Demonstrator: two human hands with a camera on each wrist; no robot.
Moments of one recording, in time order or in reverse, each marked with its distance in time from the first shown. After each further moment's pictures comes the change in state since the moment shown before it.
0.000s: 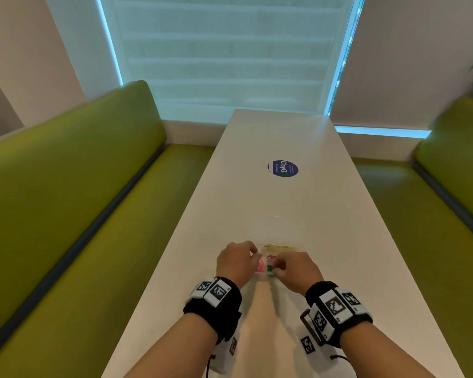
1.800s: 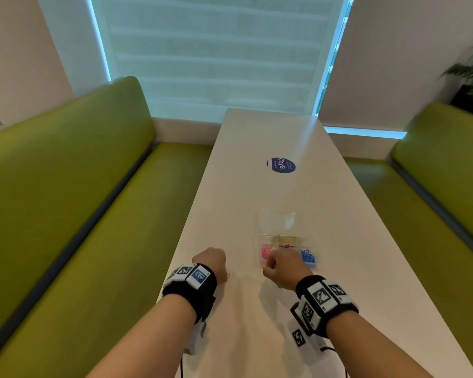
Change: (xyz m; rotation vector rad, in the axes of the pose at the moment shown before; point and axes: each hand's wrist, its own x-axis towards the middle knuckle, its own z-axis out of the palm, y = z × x) left_hand -0.010 -0.082 -0.040 0.401 -0.400 -0.063; right_hand -0.021 -0.059 0.028 0.012 -0.077 0.006
